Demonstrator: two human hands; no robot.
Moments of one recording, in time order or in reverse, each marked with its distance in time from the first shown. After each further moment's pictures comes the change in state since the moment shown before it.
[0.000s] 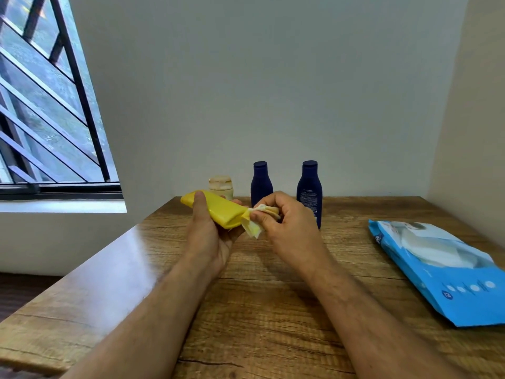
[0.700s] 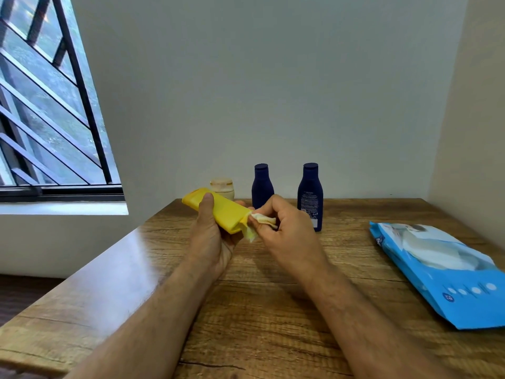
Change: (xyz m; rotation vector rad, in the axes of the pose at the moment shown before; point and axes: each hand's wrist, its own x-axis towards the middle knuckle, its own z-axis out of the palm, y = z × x) left_hand -0.007 0.001 0.004 -0.013 -0.062 0.014; right_hand -0.006 -0.002 0.002 -0.089 -0.030 -0.107
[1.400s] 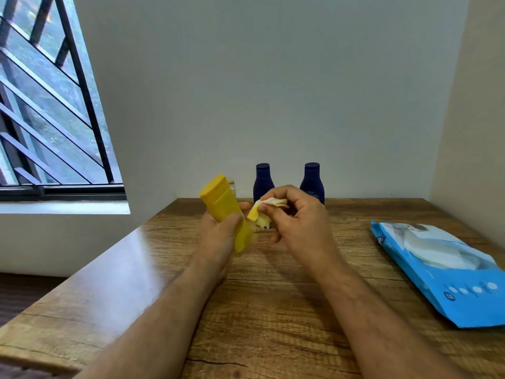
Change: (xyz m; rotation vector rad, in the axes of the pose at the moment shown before) left_hand 0.006 -0.010 -0.013 0.500 -0.054 0.174; right_hand 0.007 -0.003 -0.010 0.314 0.113 0.062
